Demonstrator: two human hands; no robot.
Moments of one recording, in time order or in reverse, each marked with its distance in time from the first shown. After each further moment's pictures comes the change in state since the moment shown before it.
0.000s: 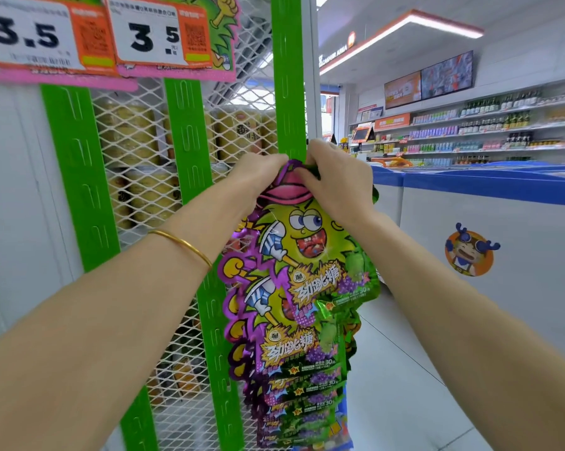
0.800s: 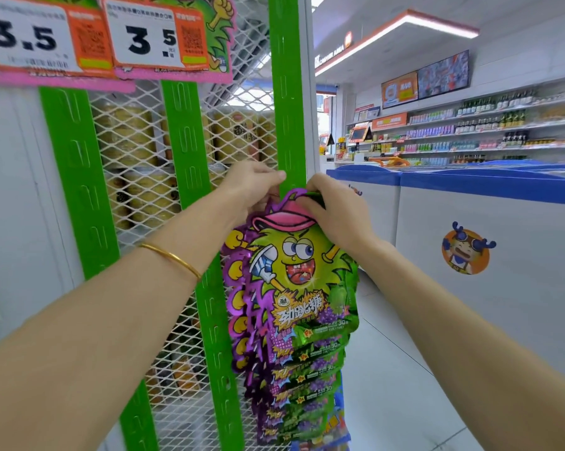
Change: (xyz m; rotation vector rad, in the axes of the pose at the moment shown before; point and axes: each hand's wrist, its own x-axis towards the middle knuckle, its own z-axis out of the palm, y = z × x) left_hand -0.015 -0.008 -0.007 0.027 -0.084 0.084; right_hand -0.031 0.014 0.015 0.217 -0.156 0.087
